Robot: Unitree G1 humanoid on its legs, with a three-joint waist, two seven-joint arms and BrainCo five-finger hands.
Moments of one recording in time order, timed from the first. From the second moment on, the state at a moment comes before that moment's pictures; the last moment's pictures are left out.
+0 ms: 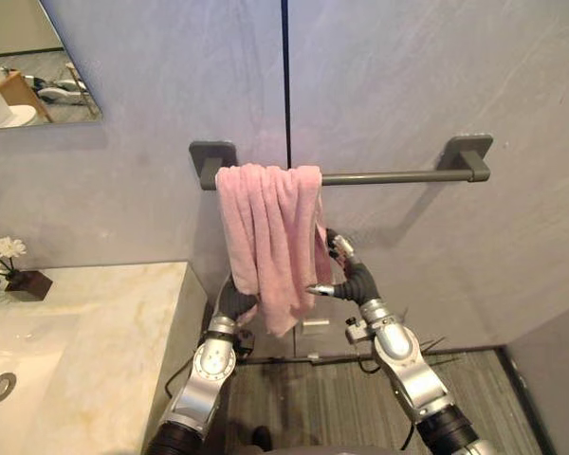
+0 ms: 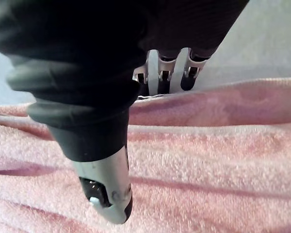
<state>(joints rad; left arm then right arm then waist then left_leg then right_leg) 0.03 0.18 -0.24 0.17 0.16 -0.19 0.22 -0.10 -0.17 0.35 0.13 0.05 -0.22 -0.06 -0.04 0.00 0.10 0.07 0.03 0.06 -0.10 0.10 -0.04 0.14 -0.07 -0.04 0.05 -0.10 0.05</state>
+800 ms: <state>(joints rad) 0.03 0.16 -0.21 0.17 0.09 -0.20 0.22 -0.11 -0.16 0.12 0.26 0.11 -0.21 -0.09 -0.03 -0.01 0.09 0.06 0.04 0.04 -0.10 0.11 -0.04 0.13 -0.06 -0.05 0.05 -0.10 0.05</state>
